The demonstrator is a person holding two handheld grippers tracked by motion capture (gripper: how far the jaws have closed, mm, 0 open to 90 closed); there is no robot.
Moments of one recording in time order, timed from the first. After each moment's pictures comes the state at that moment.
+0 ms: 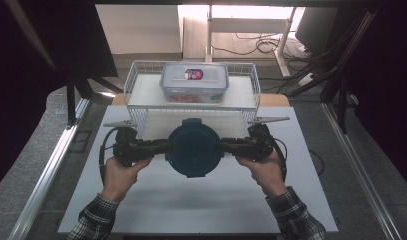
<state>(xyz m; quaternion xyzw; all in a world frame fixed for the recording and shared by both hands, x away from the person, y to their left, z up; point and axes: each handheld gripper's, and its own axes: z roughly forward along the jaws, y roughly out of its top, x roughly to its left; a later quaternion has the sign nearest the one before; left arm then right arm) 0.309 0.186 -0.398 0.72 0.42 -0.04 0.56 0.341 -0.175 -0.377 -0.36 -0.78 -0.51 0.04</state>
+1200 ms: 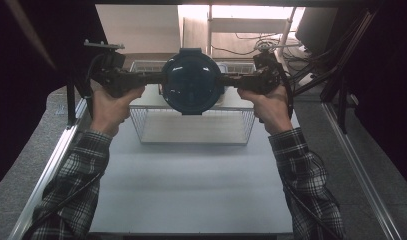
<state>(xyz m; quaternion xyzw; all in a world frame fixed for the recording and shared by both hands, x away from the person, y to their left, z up) 0.389 0.204 -0.255 0.71 0.40 0.02 0.58 0.417 -0.158 -0.241 -0.33 -0.77 -0.55 -0.01</state>
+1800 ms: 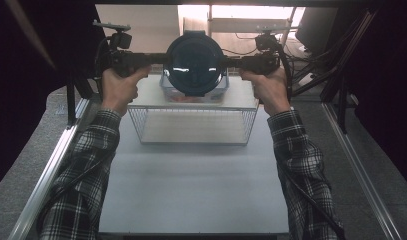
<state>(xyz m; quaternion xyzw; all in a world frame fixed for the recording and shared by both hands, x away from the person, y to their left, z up) 0.437 0.200 -0.246 0.69 0.41 0.02 0.59 0.461 -0.159 -0.227 -0.35 -0.75 -0.56 -0.02</state>
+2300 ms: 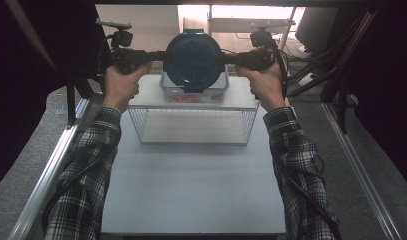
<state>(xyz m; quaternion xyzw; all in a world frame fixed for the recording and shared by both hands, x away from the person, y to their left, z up) 0.453 0.204 -0.251 0.69 0.41 0.02 0.60 0.476 -0.151 -0.228 -0.36 -0.76 -0.55 -0.03</state>
